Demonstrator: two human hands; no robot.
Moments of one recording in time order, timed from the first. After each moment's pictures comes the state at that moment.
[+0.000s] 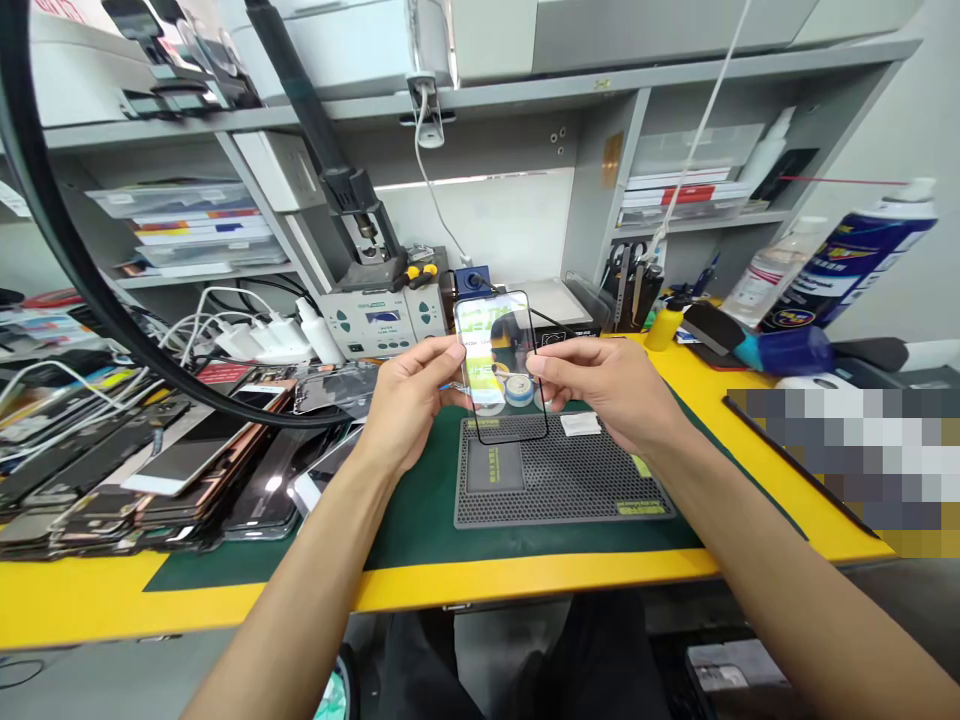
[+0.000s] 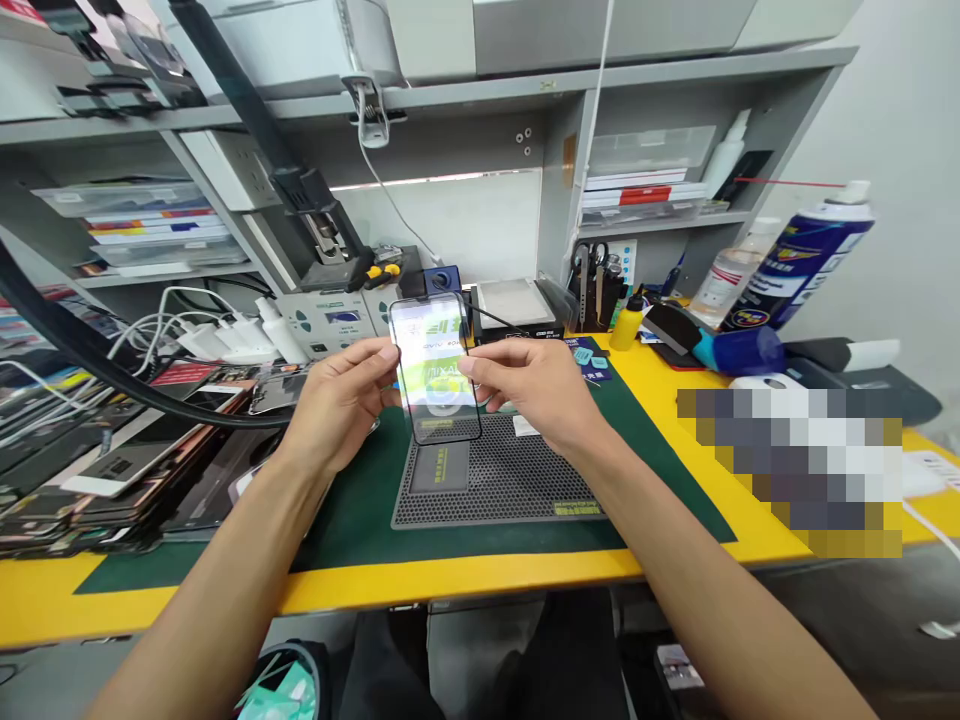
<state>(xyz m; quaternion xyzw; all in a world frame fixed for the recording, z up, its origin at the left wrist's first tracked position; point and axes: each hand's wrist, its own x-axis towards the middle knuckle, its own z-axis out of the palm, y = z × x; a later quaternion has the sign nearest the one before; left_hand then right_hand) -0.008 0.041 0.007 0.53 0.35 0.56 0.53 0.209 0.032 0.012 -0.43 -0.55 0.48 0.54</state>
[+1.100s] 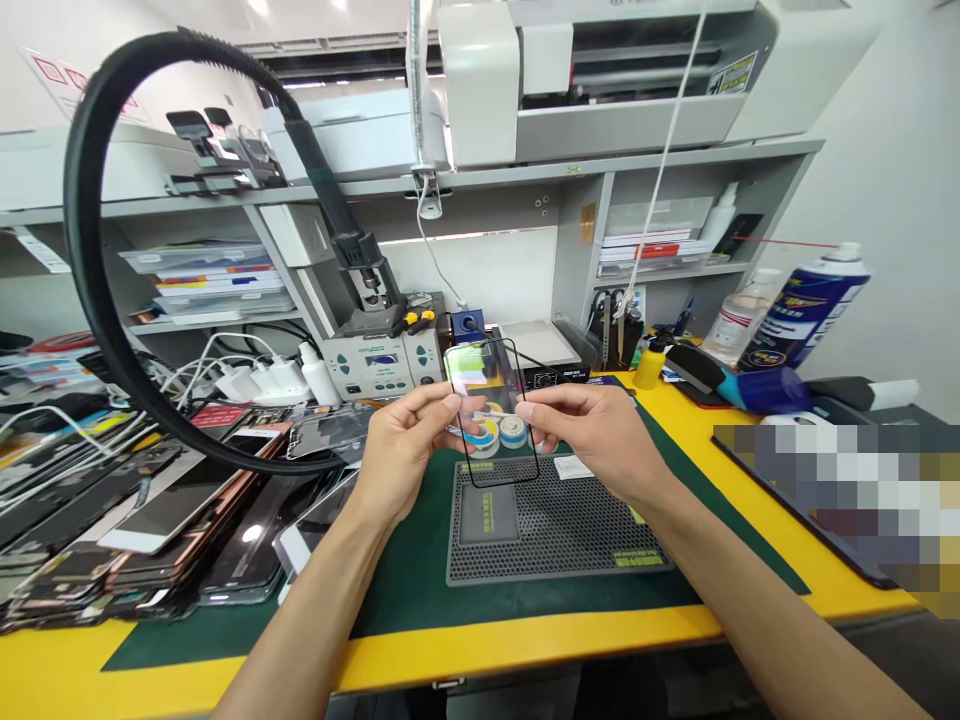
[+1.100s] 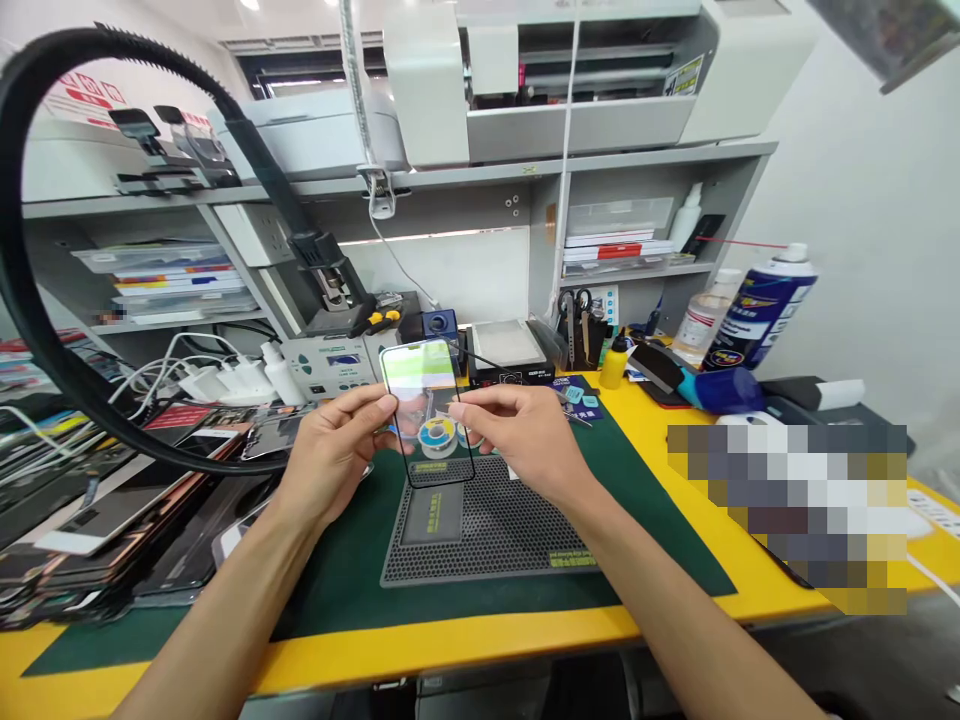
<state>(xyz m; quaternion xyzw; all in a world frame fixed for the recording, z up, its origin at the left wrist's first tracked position) -0.006 0.036 0.010 0.53 0.35 0.58 0.52 0.206 0.025 0.019 -0.45 -0.59 0.41 0.53</state>
